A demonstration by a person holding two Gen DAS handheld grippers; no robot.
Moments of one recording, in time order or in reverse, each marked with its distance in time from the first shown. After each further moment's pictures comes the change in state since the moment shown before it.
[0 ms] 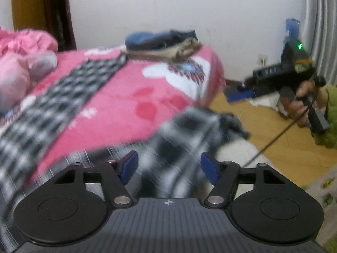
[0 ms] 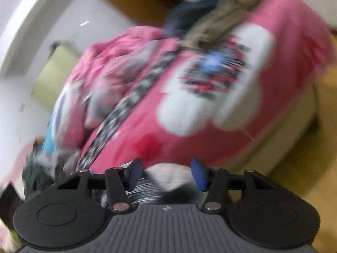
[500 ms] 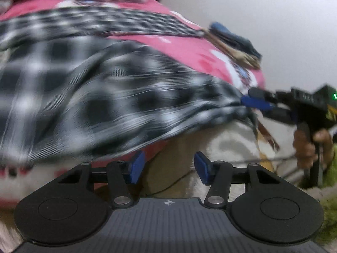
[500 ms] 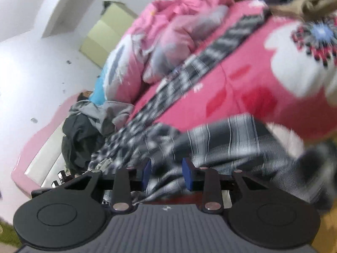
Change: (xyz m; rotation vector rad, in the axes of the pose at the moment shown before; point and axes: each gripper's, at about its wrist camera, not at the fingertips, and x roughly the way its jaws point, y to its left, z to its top) left arm -0.065 0.020 -0.106 -0.673 -0.005 0.081; right arm 0.032 0.089 -0.037 -0.081 0.195 0.226
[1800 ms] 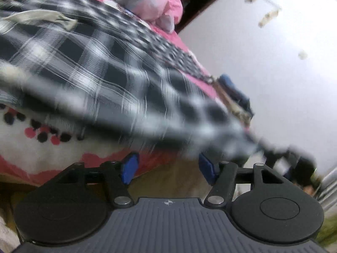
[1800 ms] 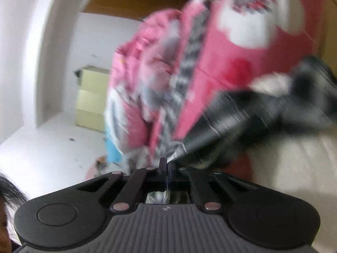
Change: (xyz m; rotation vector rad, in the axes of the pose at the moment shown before) left arm -0.034 0.068 -0.028 -0.333 -0.216 -0.162; right arm -0.032 -0.017 -0.055 0.556 -0.174 0.090
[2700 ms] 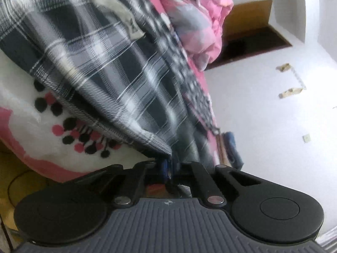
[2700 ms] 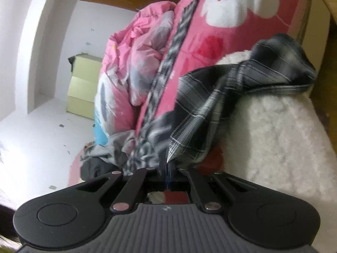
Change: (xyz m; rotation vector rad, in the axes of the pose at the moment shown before) left arm -0.009 0.037 0.016 -0.419 -0.165 -0.041; right arm -0.016 -0.015 -0.036 -0.097 0.017 -0.044
